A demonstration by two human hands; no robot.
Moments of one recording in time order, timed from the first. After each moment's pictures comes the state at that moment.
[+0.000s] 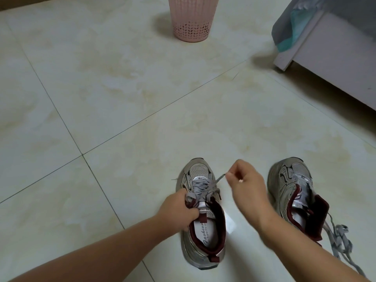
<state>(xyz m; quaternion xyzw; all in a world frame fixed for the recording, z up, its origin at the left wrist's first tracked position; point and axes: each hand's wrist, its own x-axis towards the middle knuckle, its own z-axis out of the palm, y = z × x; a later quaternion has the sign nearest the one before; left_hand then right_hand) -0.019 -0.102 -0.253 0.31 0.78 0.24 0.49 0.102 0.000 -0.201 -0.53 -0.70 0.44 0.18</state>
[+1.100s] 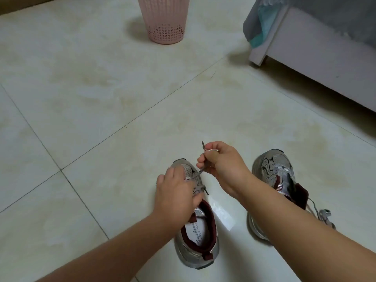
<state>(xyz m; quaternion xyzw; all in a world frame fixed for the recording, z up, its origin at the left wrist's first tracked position) 0.001 -0.063 -0.235 0.58 0.80 0.07 0.11 0.083 0.035 -0.182 -0.50 -0.45 0.71 0.22</state>
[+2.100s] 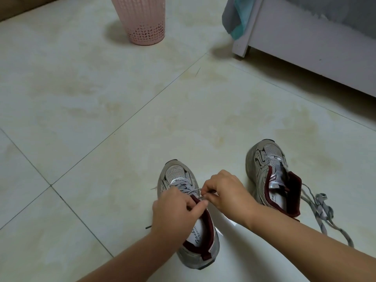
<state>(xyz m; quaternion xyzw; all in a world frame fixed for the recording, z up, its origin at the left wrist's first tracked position) 0.021 -0.077 -0.224 0.51 0.80 0.18 0.25 0.143 0.012 -0.234 -0.39 -0.87 0.30 0.02</state>
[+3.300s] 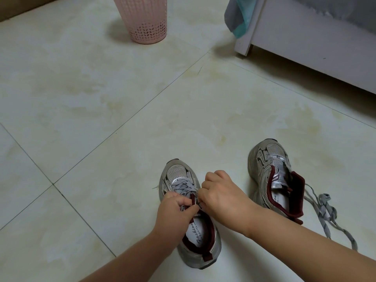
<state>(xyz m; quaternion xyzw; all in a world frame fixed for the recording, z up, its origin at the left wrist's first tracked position) 0.020 -0.083 -0.251 0.32 0.77 0.35 0.42 0.131 -0.001 -0.210 -0.22 -0.97 0.08 -0.05</state>
